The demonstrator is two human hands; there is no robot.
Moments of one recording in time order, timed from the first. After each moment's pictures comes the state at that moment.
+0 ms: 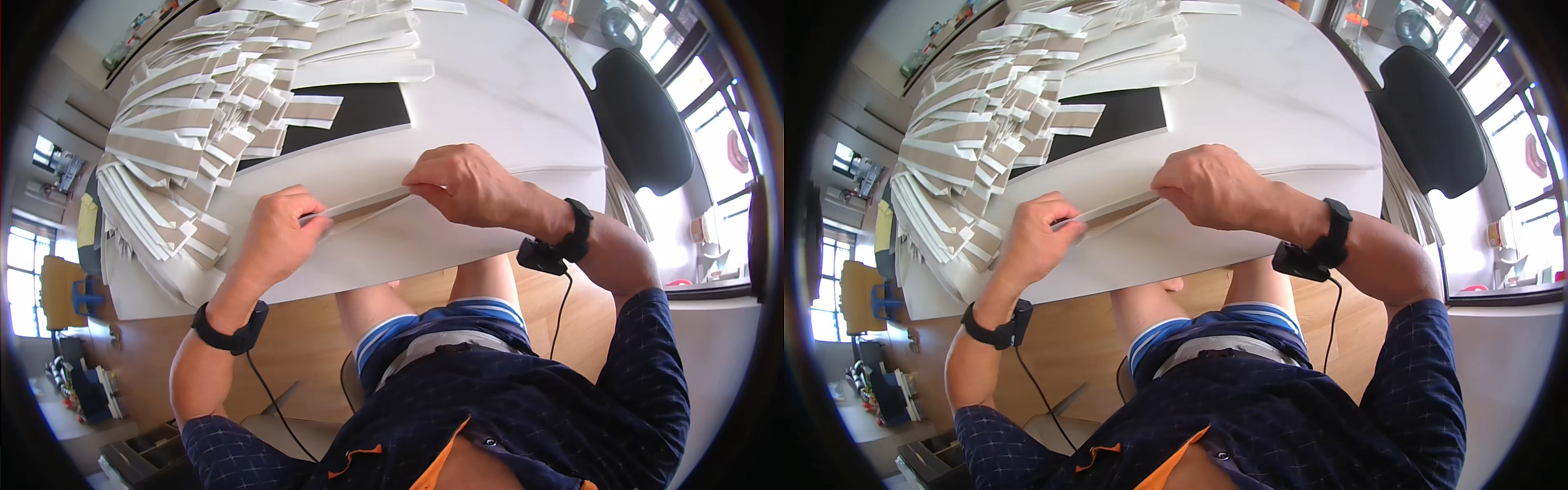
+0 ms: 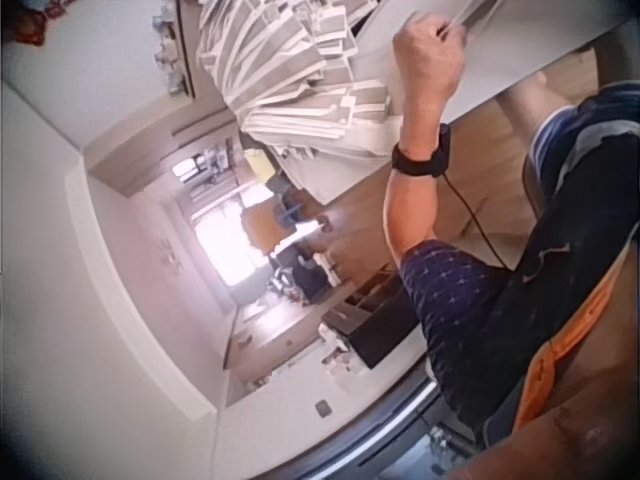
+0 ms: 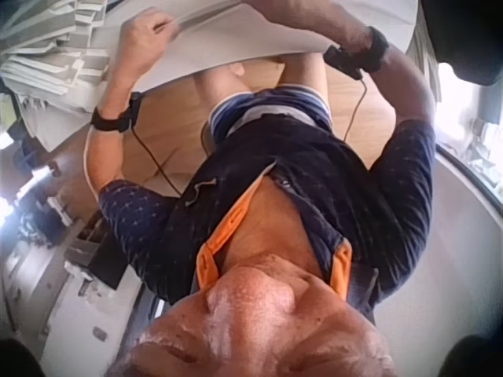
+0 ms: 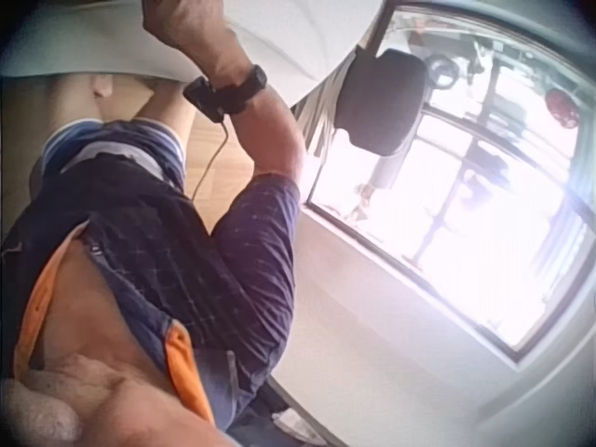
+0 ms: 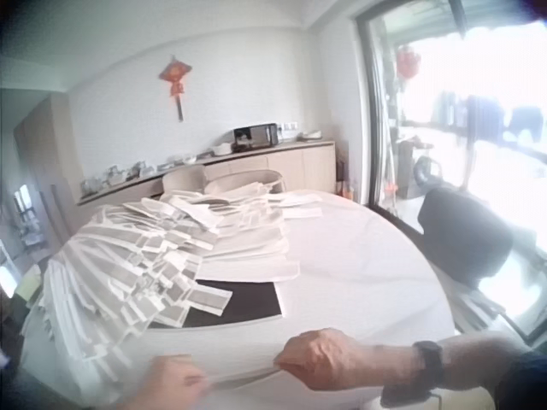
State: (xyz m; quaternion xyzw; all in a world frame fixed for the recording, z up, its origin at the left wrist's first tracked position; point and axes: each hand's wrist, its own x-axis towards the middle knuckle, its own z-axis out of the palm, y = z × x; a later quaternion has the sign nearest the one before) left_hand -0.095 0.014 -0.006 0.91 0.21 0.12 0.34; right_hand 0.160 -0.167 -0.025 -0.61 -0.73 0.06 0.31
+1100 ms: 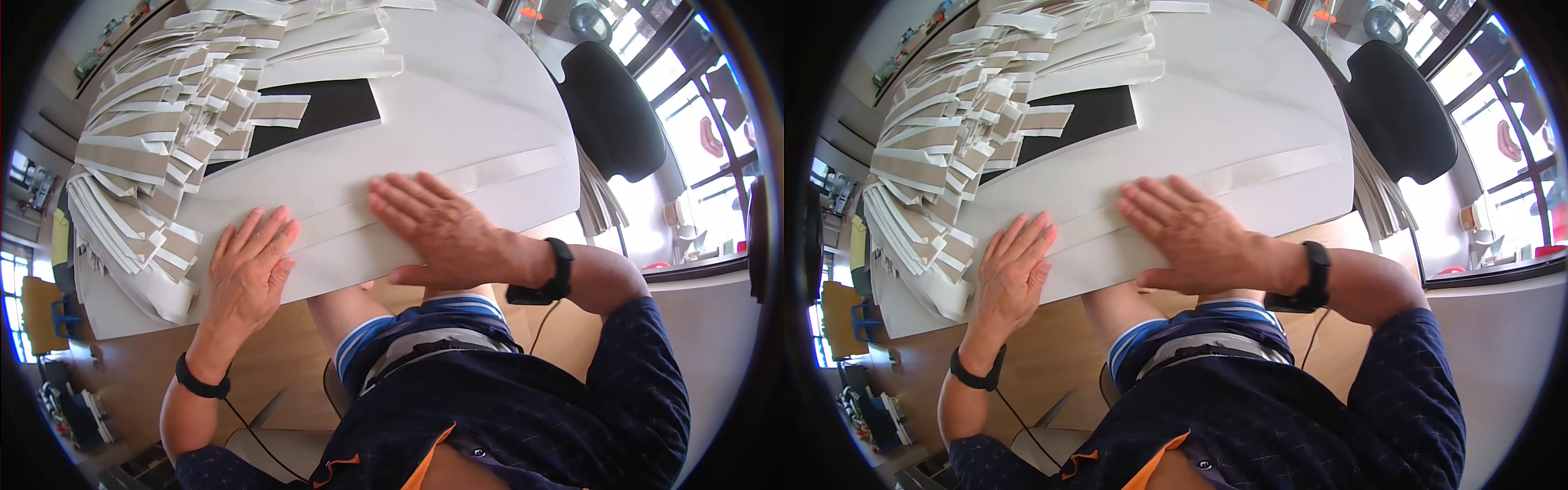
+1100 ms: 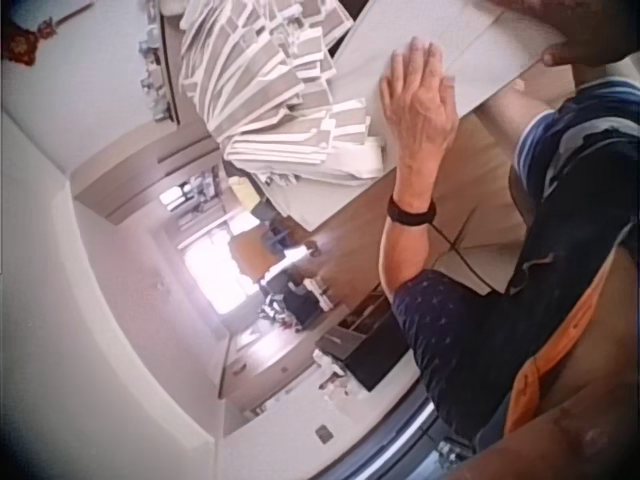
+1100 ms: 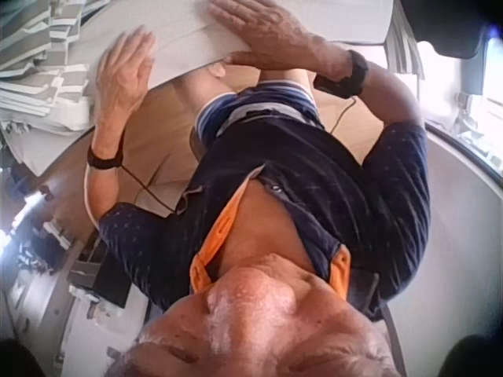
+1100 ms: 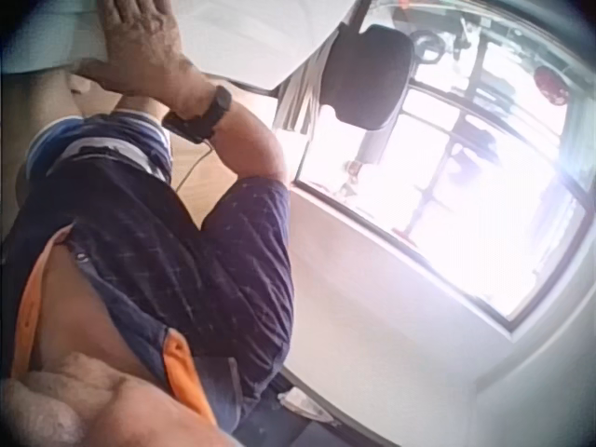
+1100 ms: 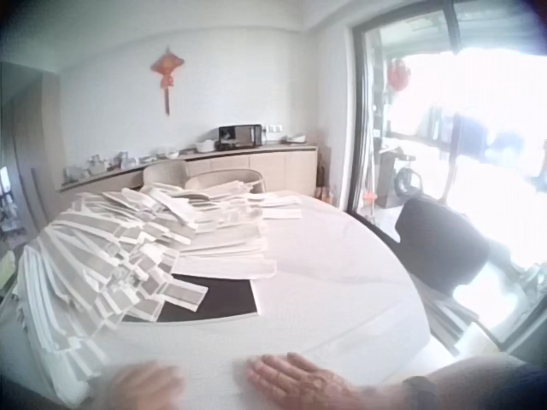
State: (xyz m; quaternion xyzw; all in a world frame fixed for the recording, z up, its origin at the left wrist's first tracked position) left_hand -0.150 0.001 -0.027 0.99 0.12 0.09 0.06; right_hand 0.111 -0.216 -0.049 -0.68 -0.73 0.05 0.04
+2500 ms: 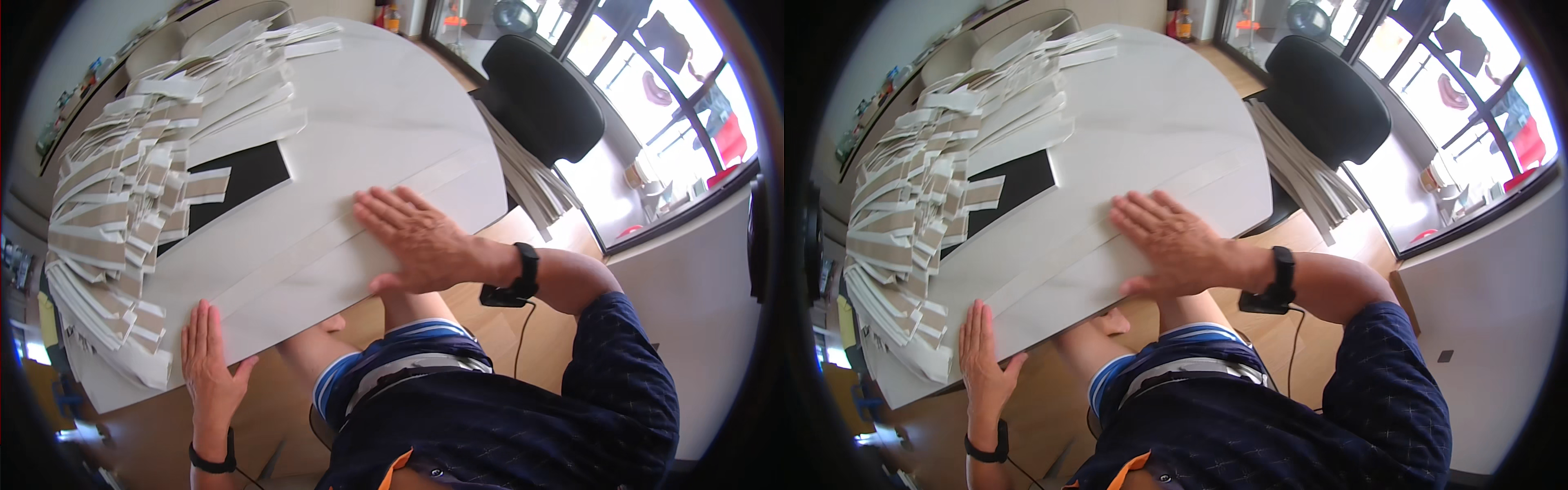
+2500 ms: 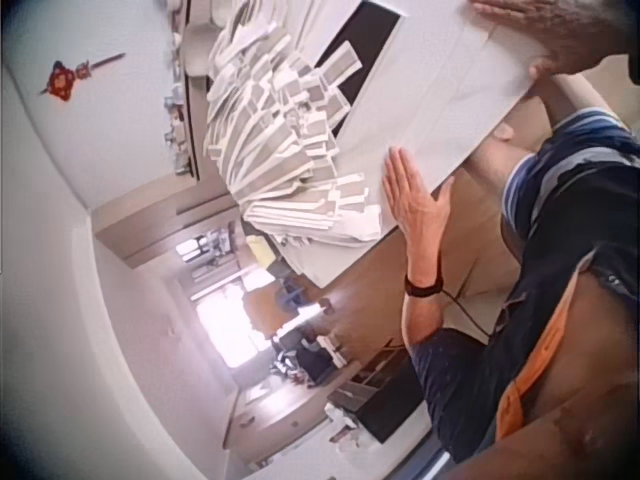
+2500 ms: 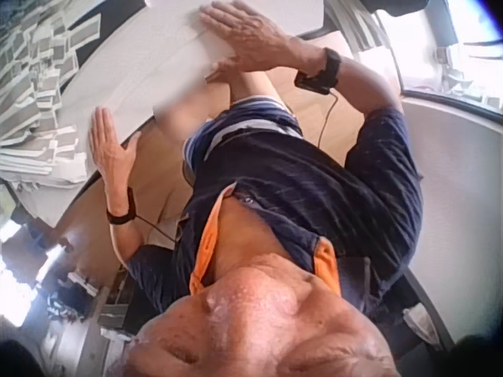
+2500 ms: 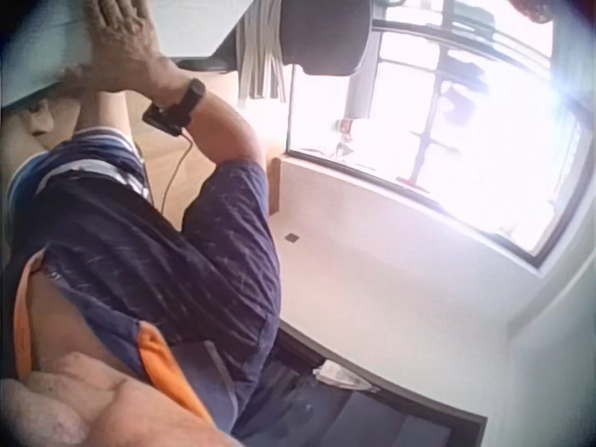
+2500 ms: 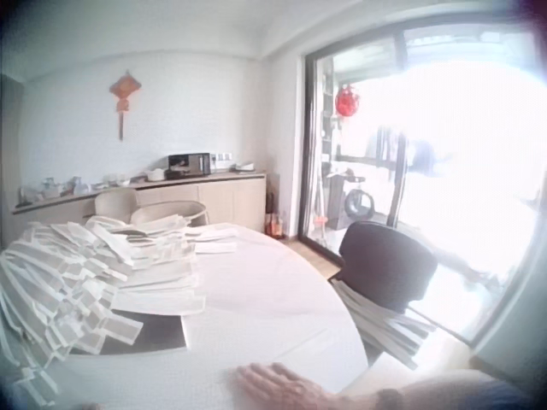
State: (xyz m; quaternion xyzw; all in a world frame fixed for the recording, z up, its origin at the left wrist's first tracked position) left_hand -0.185 -0.030 -0.042 0.97 0.21 0.07 0.05; right_hand 0.167 -0.273 -0.059 -0.75 -0.65 0.03 0.07
